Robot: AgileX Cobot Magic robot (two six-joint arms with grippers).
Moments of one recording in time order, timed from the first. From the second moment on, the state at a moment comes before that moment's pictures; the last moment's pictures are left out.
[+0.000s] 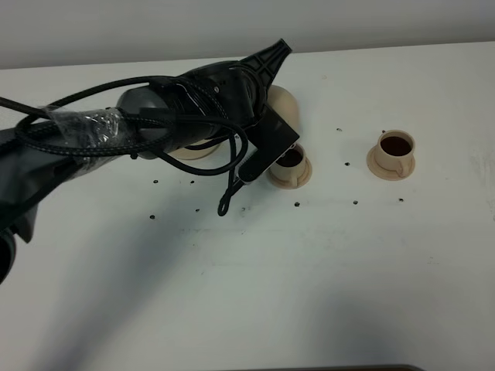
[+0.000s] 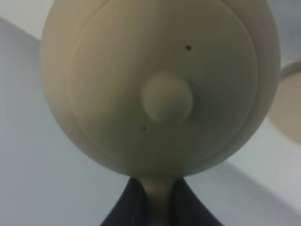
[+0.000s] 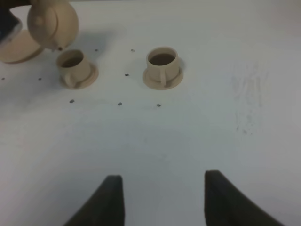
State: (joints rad) left arm -0.71 2.05 -1.50 0.89 0.47 1.10; right arm 0.02 -0.01 -0.49 0.22 1.09 -0.13
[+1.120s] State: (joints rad) left arm -0.71 1.95 -1.49 0.18 0.95 0.08; right arm 0.02 -0.01 -0.49 0.22 1.09 -0.13
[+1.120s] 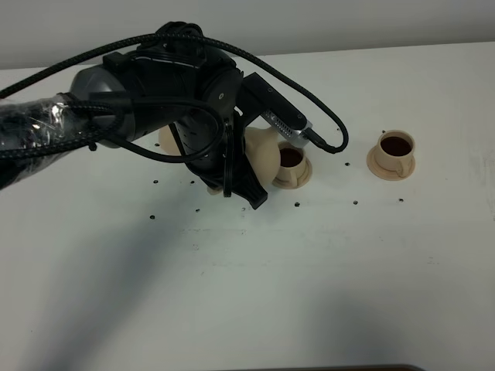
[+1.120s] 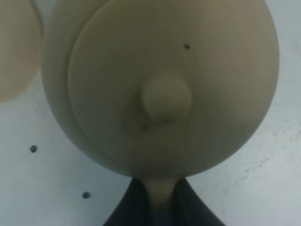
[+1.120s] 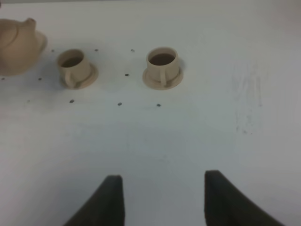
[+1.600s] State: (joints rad) left arm -0.70 1.96 -1.36 0.16 0.76 0.04; right arm 0.02 -0.01 -0.49 0.22 1.09 -0.13
